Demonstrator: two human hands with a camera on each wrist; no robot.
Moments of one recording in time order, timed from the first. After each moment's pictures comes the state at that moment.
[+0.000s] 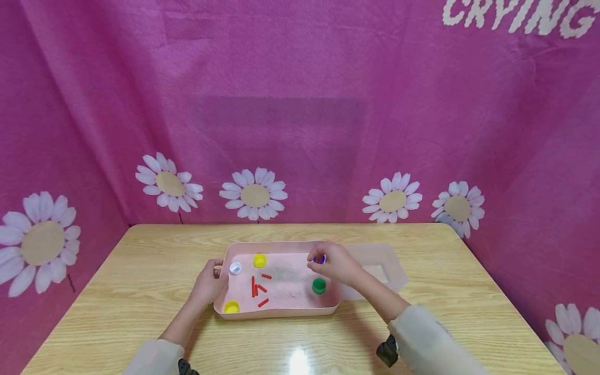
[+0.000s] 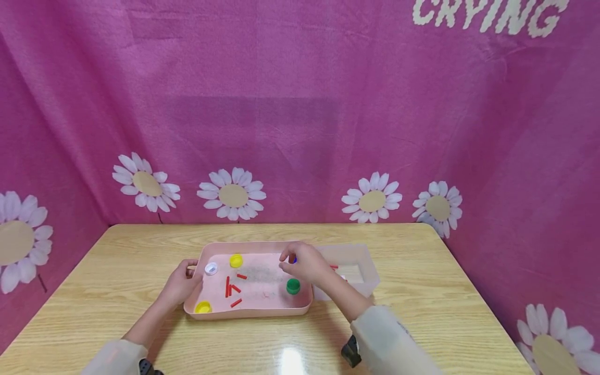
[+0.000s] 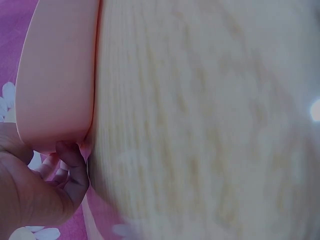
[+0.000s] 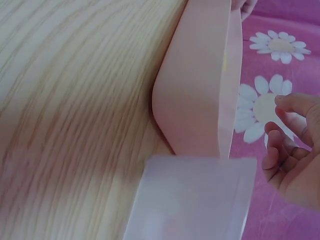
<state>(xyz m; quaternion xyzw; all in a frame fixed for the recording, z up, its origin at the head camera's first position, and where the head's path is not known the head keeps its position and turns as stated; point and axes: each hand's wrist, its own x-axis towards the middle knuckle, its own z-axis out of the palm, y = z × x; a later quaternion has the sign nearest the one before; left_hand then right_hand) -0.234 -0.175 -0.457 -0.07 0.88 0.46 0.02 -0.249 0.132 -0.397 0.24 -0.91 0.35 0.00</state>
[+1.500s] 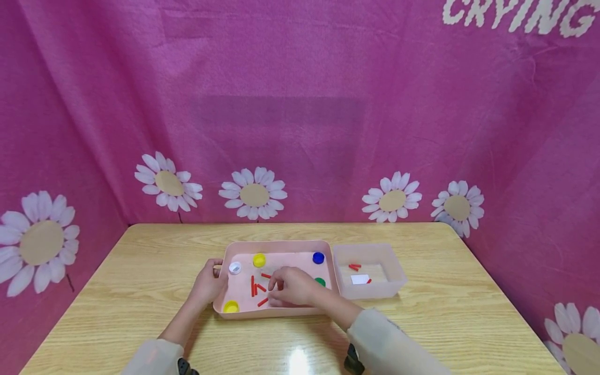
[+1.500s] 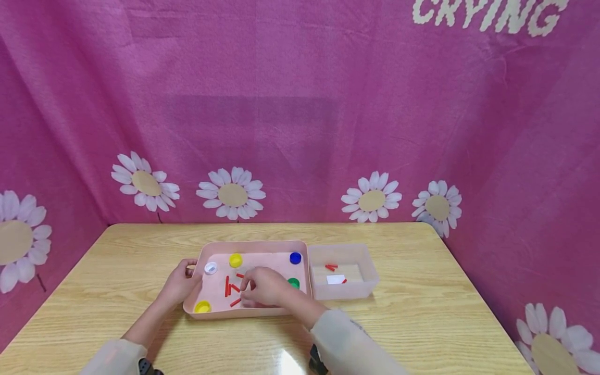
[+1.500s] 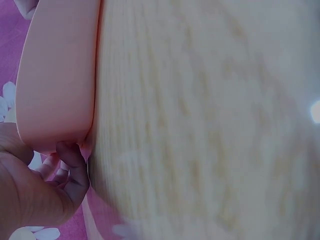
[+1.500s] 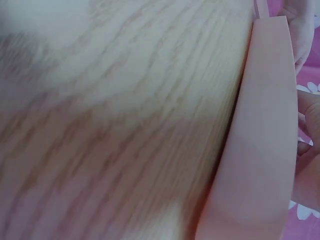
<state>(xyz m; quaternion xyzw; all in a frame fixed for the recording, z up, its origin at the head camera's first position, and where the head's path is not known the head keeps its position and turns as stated) -0.235 -0.175 -0.458 -0.06 0.88 0.47 0.02 -0.239 0.057 -0.437 0.29 -0.91 0.28 -0.11</state>
